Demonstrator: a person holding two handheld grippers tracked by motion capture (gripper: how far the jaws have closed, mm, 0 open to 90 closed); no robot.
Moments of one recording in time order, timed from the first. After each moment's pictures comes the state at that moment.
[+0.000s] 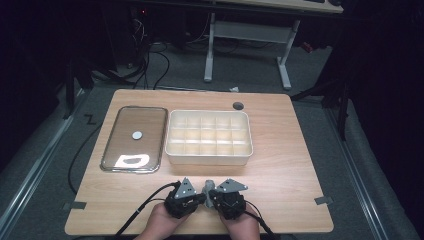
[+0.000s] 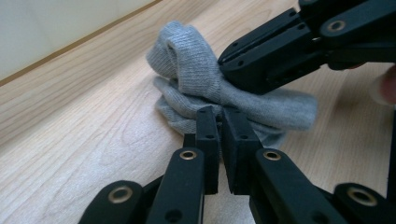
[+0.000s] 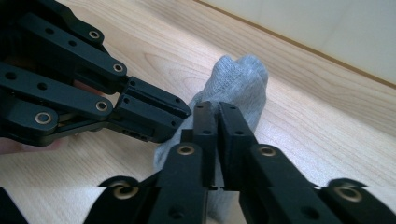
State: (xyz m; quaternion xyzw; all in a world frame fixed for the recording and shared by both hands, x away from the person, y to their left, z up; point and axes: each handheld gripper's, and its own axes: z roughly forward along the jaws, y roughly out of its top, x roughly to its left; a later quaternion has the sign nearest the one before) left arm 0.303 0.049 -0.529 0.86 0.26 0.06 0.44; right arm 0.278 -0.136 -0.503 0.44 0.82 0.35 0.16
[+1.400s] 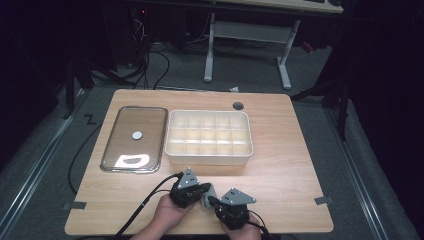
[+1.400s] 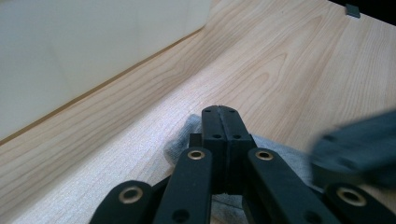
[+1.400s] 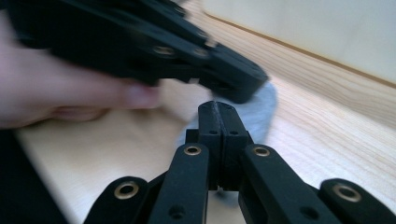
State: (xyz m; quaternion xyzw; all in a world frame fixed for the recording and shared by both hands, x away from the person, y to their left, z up) left arm 0.328 0.037 -0.528 0.83 0.28 0.07 0.48; right arm 0.250 -0.144 -0.506 0.40 0.80 0.42 0.16
